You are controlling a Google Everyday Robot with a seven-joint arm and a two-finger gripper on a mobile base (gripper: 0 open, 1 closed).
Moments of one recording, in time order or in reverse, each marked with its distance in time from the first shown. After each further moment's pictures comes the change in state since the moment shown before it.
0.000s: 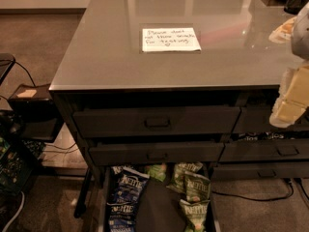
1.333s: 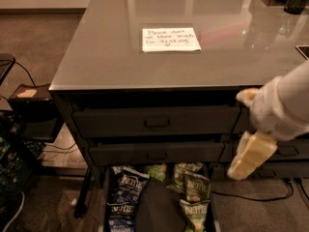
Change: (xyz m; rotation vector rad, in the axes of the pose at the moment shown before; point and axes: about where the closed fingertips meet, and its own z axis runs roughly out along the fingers) arm -0.006 0.066 0.112 -0.071 -0.143 0.055
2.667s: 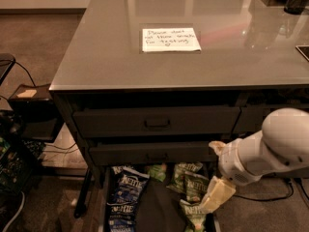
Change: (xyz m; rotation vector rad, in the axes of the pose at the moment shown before) arm 0.031 0.053 0.161 -0.155 -0.134 0.082
